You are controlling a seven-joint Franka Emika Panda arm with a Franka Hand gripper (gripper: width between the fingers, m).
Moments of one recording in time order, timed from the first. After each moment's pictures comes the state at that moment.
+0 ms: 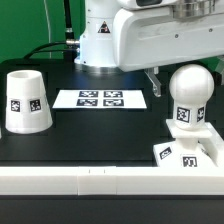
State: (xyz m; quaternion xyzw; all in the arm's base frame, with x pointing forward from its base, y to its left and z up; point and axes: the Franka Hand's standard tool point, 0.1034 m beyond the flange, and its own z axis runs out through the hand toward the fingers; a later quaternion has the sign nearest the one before) arm 0.607 0.086 0.115 -0.99 -0.09 0.00 0.06
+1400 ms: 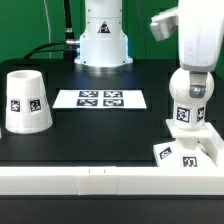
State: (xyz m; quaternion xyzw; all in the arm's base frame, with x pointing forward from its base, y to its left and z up) arm 0.617 0.098 0.123 -0.80 -0.60 -0.01 0.01
